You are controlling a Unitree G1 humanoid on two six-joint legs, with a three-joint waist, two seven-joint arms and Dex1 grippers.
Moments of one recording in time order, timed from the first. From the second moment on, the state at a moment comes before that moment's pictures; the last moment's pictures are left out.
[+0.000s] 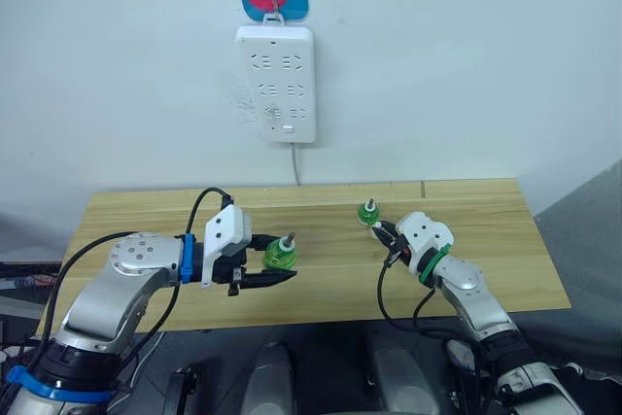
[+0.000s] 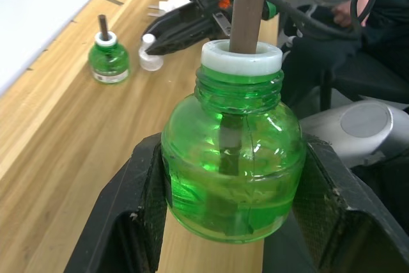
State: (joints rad) left arm -0.15 0.80 -0.03 -0.31 -0.45 0.42 -1.15; right arm -0.29 -0.29 0.19 0.45 0.04 -0.19 0.49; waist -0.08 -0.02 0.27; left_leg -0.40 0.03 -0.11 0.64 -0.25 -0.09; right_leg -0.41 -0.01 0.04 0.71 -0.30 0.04
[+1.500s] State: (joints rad) left arm -0.51 0.54 -0.15 -0.05 -0.43 0.33 -1.24; right arm -0.57 -0.53 0.21 -0.39 0.60 0.72 0.87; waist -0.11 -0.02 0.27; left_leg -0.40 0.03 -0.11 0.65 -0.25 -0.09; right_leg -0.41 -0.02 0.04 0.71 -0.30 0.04
